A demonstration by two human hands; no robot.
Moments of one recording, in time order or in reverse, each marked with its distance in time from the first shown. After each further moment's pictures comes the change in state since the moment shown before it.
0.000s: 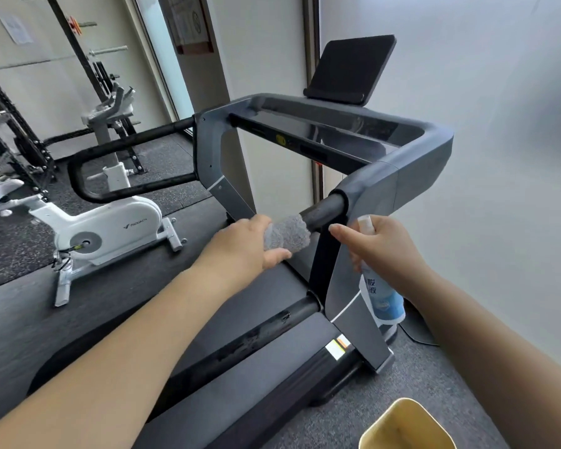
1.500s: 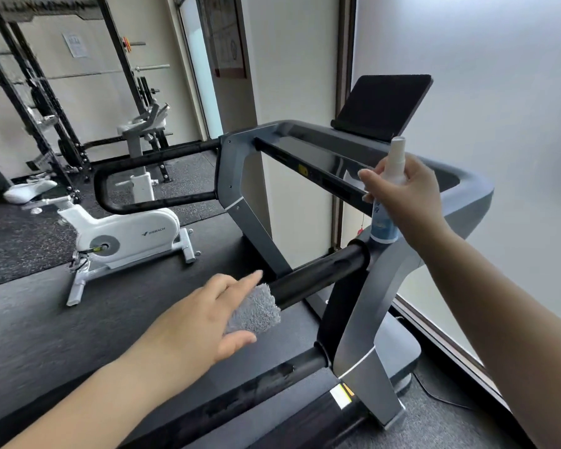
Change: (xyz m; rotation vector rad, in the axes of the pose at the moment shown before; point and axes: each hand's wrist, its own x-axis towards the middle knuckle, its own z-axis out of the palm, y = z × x) left_hand -0.048 -0.040 -0.013 -0.009 -0.002 0.129; right_hand 0.130 -0.049 -0.019 0.159 0.202 -0.348
